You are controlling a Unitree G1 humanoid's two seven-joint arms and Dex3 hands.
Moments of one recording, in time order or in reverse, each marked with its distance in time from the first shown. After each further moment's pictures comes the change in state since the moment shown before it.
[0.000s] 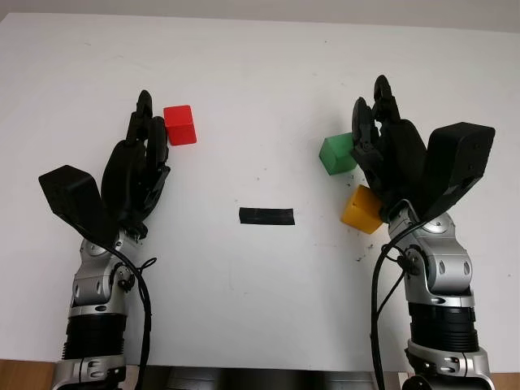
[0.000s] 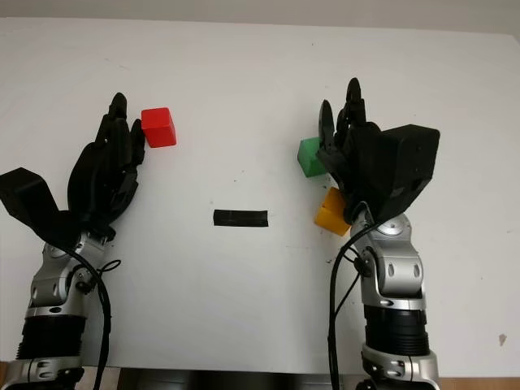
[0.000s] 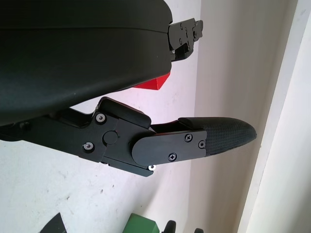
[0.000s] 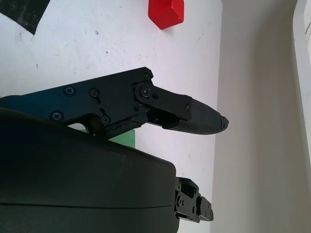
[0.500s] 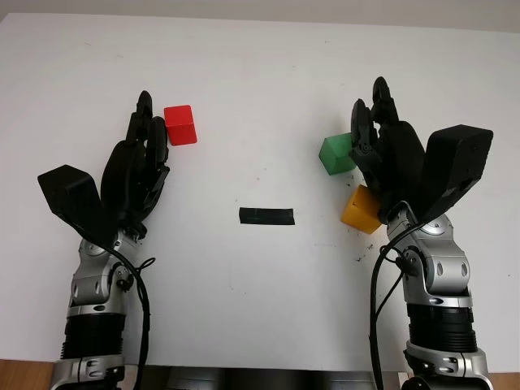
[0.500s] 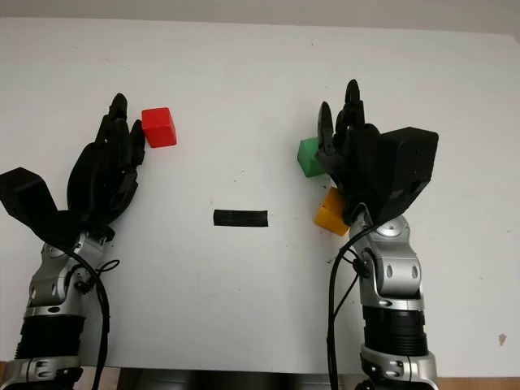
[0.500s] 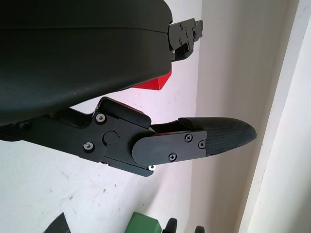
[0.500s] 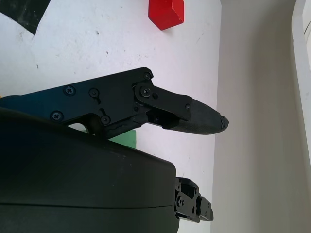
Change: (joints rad) left arm -0.002 0.016 0.010 0.011 -0.012 0.000 -0.029; right arm 0.000 0.004 -0.002 0.019 0.000 -0.024 0.006
